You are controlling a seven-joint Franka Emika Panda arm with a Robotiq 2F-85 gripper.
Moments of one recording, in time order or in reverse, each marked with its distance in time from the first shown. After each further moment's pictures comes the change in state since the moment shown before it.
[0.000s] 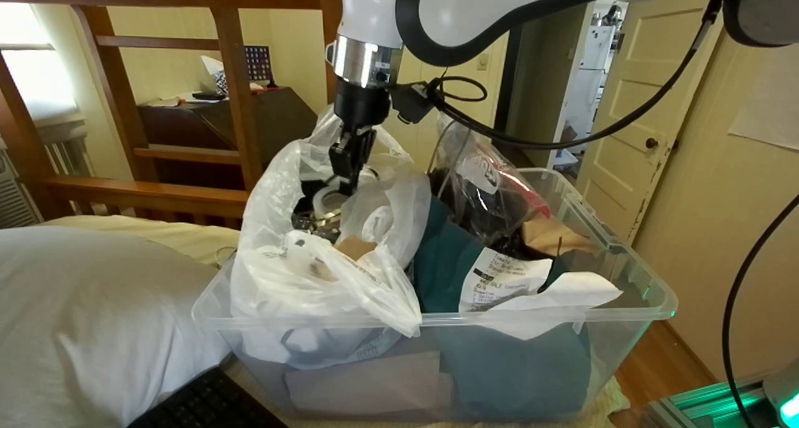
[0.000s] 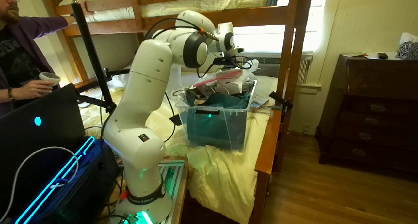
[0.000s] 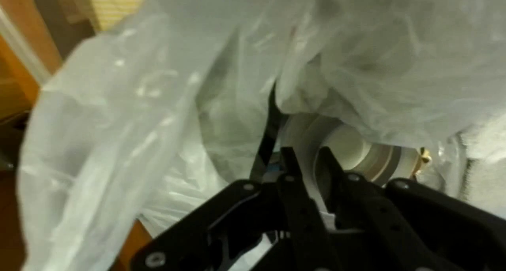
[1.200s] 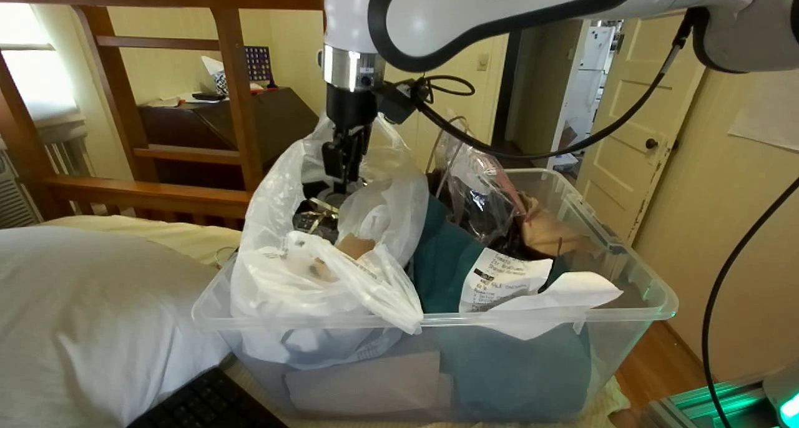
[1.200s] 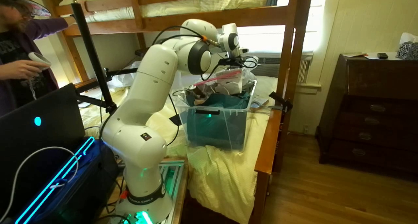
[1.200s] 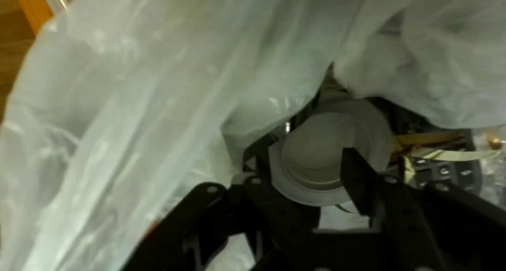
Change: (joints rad) arm 0.063 0.121 -0.084 0.205 -0.018 -0.114 -0.016
